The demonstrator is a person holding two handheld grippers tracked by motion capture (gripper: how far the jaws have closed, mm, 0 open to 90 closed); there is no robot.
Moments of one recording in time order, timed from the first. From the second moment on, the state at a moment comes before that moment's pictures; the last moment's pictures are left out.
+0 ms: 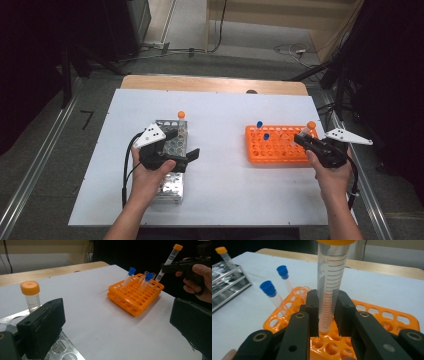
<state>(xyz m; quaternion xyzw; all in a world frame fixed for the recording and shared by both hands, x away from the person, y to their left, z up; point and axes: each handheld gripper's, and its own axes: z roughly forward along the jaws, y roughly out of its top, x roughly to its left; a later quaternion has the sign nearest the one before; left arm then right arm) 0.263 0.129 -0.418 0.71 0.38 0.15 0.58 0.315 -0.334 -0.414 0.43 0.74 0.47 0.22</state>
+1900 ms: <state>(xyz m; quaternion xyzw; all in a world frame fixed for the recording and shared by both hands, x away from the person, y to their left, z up) 0.247 0.083 -0.412 0.73 0.31 0.10 0.60 0.268 -0.194 -0.427 0.23 0.83 0.50 0.08</state>
